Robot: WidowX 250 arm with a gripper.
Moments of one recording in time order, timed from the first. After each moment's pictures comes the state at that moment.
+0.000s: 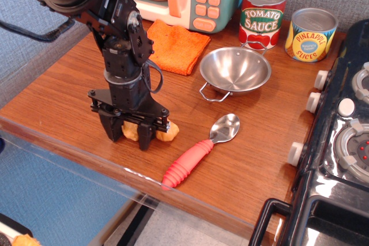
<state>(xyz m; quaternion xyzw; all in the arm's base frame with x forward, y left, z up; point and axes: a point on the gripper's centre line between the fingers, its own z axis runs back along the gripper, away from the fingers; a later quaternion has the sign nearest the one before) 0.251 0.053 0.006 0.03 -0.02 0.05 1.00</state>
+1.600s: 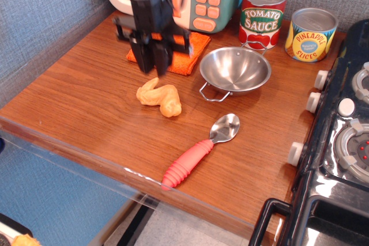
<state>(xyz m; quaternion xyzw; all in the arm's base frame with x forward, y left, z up) 0.322 0.044 0.061 -0.02 -0.04 0.02 1.00</state>
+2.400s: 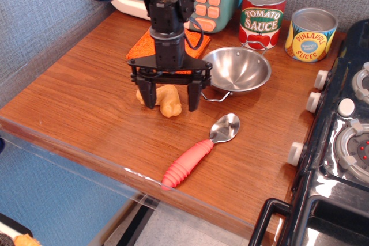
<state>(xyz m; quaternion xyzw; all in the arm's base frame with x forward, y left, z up) 0.316 0.021 0.026 -0.02 0.00 0.18 0.98</state>
